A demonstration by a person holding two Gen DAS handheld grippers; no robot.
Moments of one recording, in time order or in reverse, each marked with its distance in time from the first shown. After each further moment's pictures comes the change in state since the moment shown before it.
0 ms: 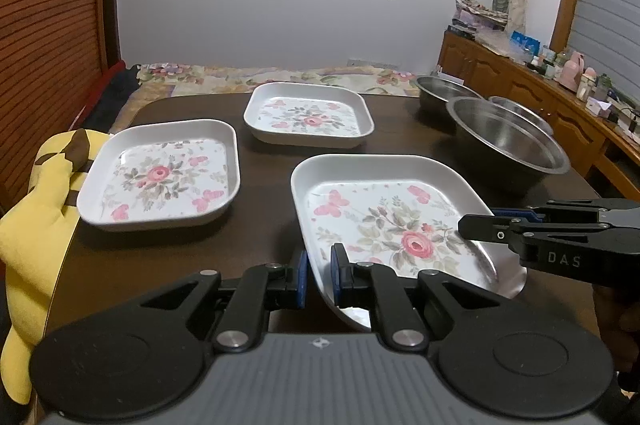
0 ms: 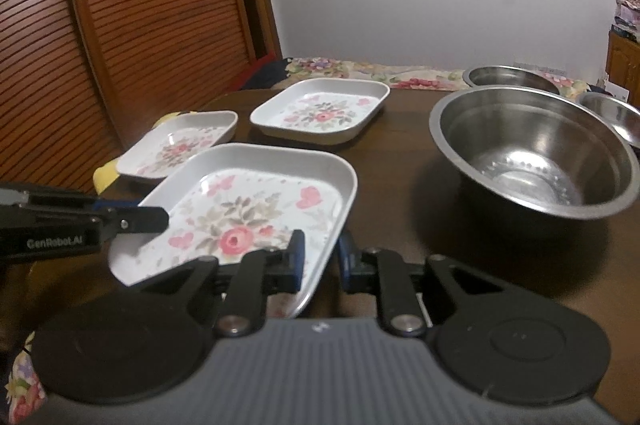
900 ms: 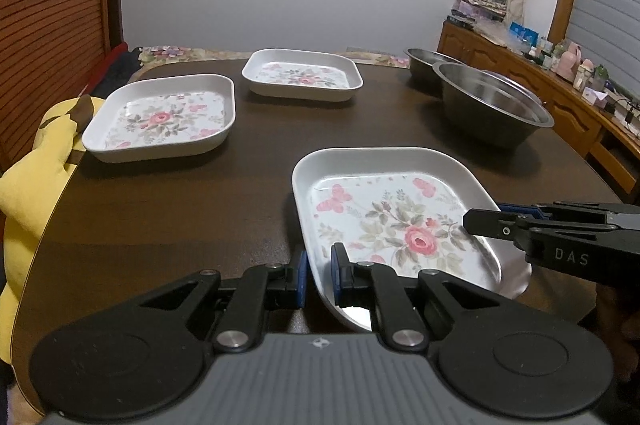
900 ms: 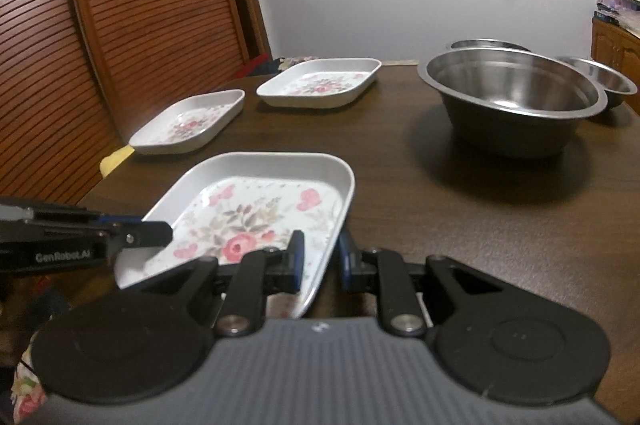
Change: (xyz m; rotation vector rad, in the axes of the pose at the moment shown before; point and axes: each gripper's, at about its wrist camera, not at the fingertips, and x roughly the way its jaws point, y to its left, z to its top) left arm -0.010 -0.006 -0.043 -0.017 0.029 -0.003; right arm -0.019 0.008 -0.039 0.050 -0.021 -0.015
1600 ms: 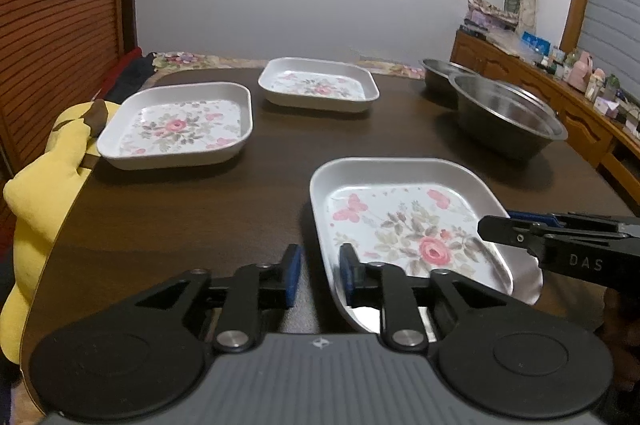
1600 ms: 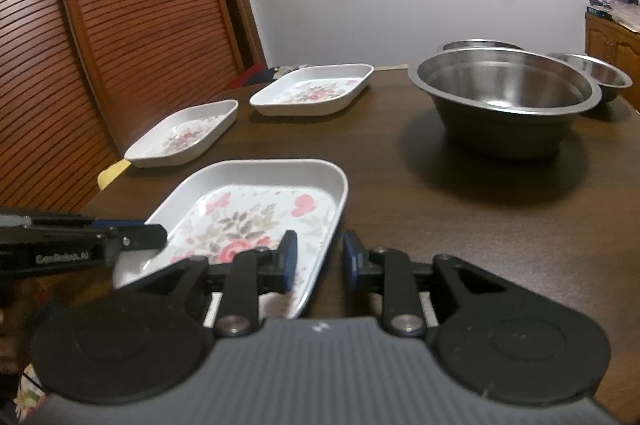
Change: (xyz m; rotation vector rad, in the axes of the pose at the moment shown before) left arm -0.004 0.004 0.002 -0.018 -0.032 0.036; right arm -0.003 -0.006 -0.001 0.039 -0.026 -0.006
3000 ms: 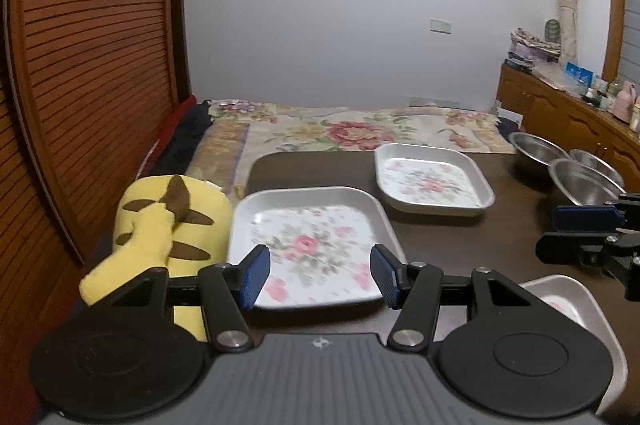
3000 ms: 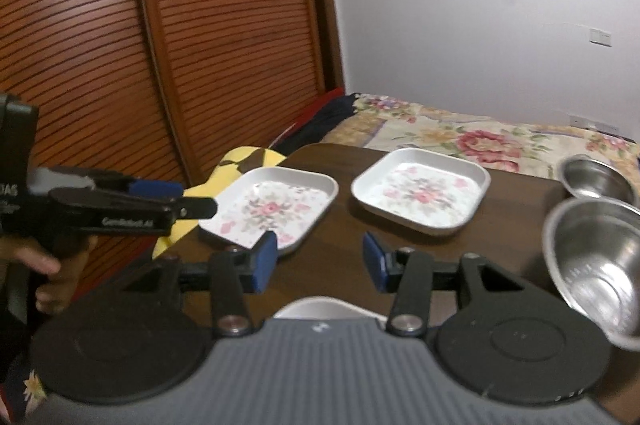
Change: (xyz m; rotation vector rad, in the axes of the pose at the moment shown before) left arm 0.003 0.100 0.089 0.018 -0.102 0.141; right arm 0.040 0.077 0.098 -0.211 -0.015 0.186
